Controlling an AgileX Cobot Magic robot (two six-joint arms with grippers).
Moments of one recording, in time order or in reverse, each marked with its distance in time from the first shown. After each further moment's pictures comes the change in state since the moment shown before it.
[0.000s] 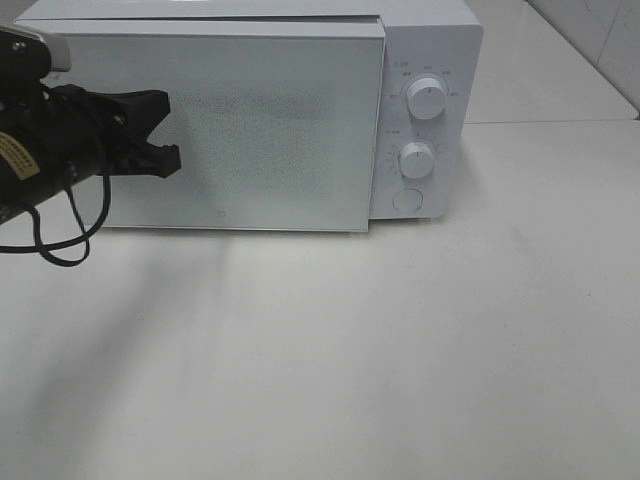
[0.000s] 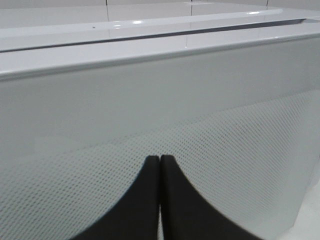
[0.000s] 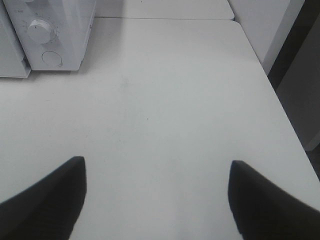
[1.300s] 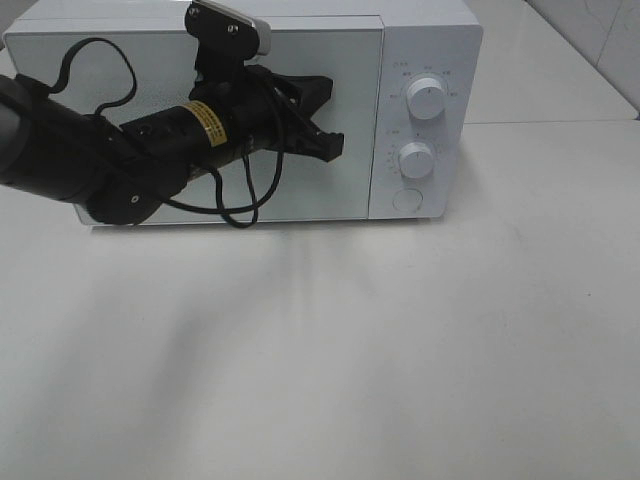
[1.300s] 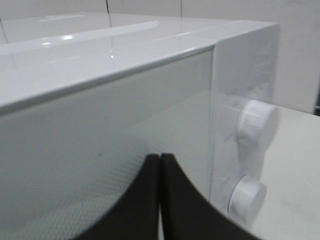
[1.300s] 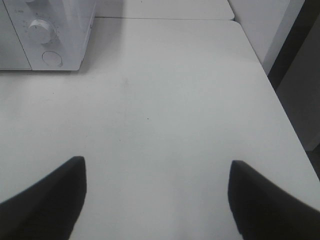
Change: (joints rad) left arm -0.230 0.271 -0.442 -0.006 0.151 0.002; right arm 0.000 0.000 0.000 0.001 0.000 0.000
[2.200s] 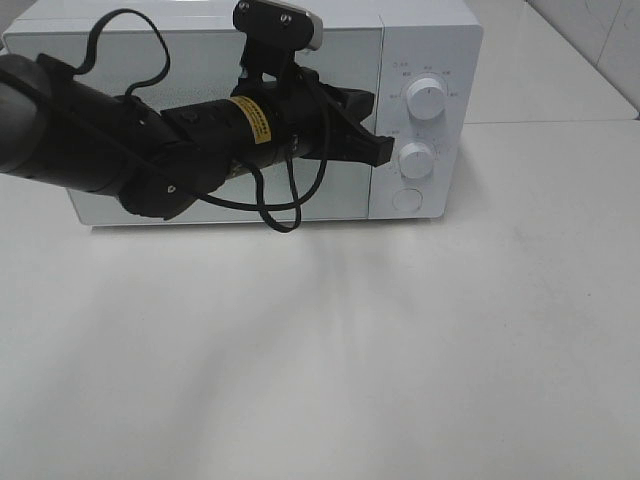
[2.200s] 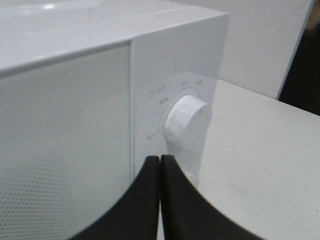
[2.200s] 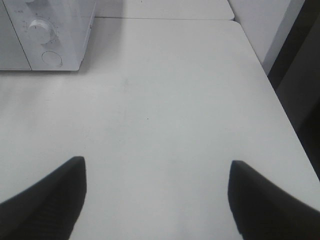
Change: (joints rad) left arm -0.139 -0.081 -0.019 -0.041 0.227 -0.063; right arm 0.000 0.000 0.000 0.000 0.000 0.000
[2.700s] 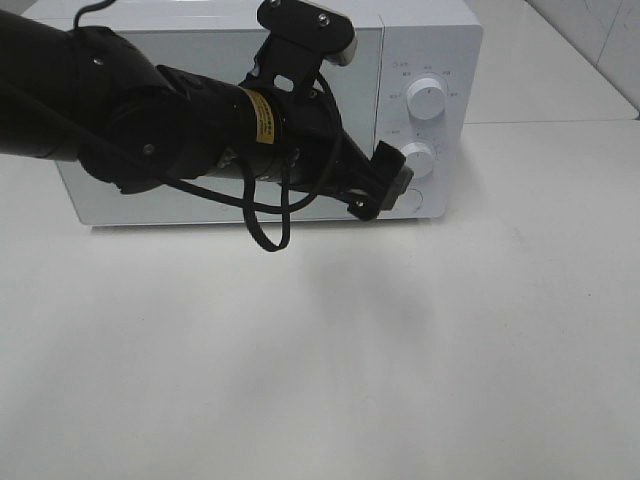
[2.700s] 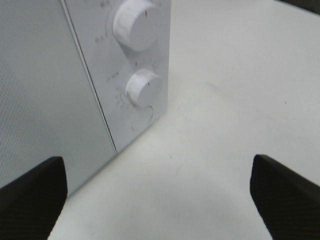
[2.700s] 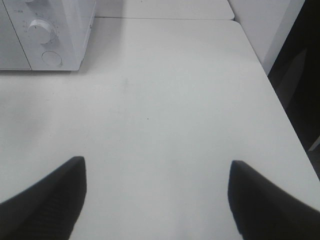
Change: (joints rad) left arm -0.105 -0.170 0.009 0.003 0.539 0.000; right arm 0.000 0.000 0.000 0.000 0.000 0.000
